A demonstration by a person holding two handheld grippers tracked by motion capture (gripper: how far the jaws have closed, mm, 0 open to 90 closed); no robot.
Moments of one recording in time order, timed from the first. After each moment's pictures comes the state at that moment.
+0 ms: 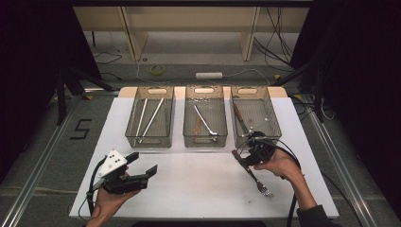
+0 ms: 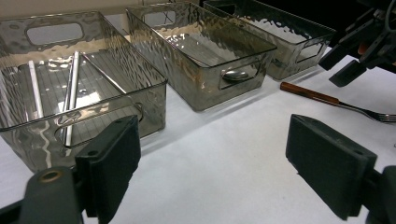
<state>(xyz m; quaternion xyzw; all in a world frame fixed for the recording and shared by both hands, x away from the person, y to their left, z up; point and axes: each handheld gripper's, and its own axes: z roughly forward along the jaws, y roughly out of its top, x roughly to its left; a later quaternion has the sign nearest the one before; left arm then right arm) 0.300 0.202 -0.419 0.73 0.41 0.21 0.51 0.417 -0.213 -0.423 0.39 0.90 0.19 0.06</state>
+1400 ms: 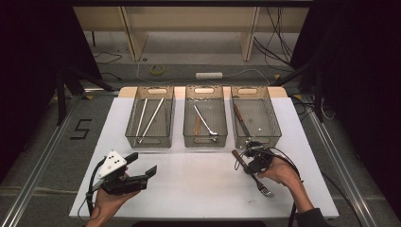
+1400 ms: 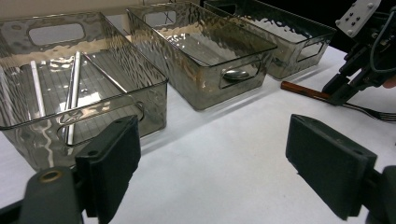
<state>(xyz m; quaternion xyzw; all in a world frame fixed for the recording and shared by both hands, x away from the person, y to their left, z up) 0.298 0.203 -0.419 0.73 0.41 0.22 0.51 0.410 -0.213 -0.455 0.38 0.92 0.12 0.04</state>
